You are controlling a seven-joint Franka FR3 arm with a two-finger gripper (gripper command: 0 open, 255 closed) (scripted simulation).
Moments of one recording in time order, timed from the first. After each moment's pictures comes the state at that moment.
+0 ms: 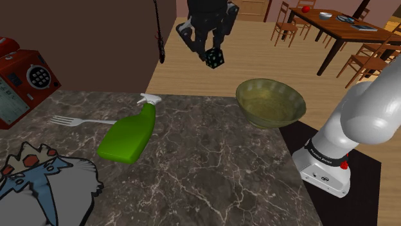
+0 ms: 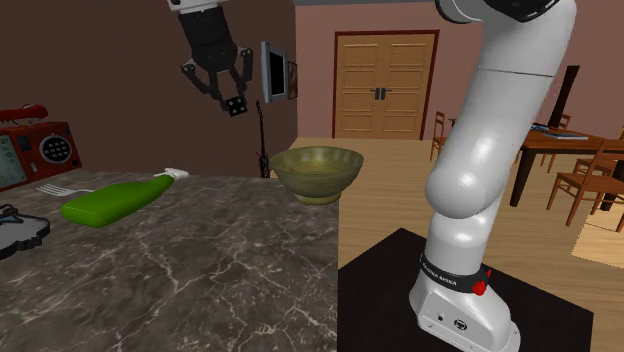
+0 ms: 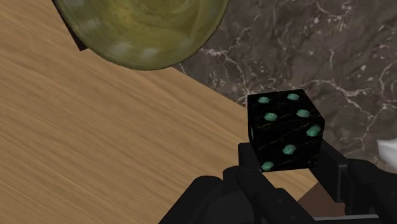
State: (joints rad) arm 0.08 -0.13 0.70 -1.67 -0.23 1.44 1.03
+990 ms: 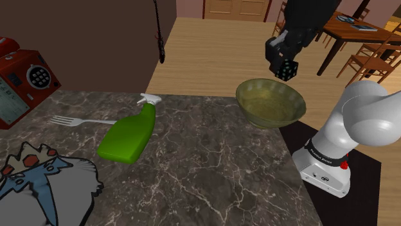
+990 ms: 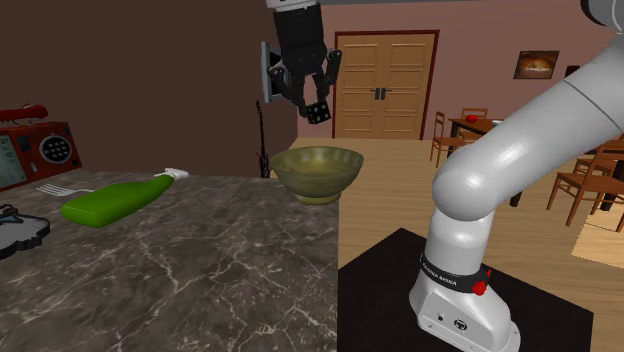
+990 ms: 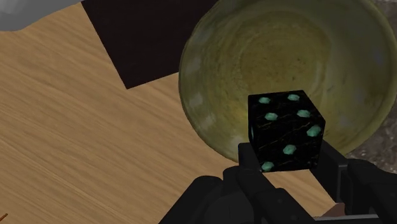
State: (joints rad) arm 0.21 -0.74 0.49 -2.16 -0.01 1.41 0.85
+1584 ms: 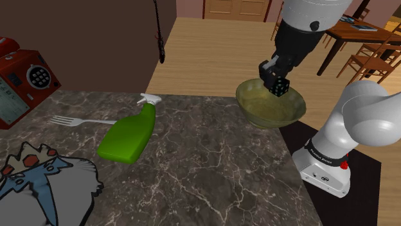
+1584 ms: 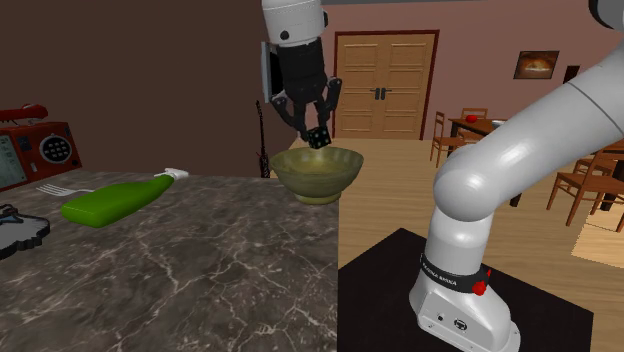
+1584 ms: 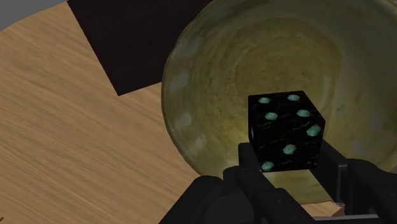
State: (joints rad) arm 0.23 -0.77 0.51 -2.30 0.01 1.52 0.87
